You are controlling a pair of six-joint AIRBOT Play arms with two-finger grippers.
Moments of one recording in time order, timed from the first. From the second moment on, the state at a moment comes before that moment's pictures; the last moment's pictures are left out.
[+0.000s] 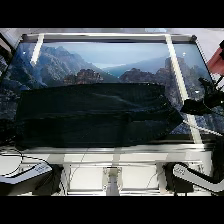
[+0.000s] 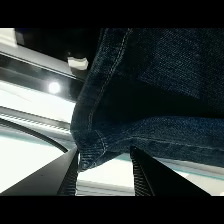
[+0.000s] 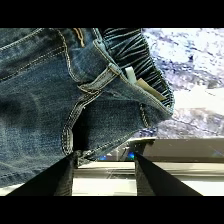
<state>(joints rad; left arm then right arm) 0.95 -1.25 0.93 1.49 -1.36 -0.97 -0.43 -1.22 1.10 -1.34 1.45 1.29</state>
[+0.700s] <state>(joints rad) 0.95 -1.24 0.84 1.50 -1.33 -0.95 -0.43 -1.22 1.10 -1.35 1.45 1.29</state>
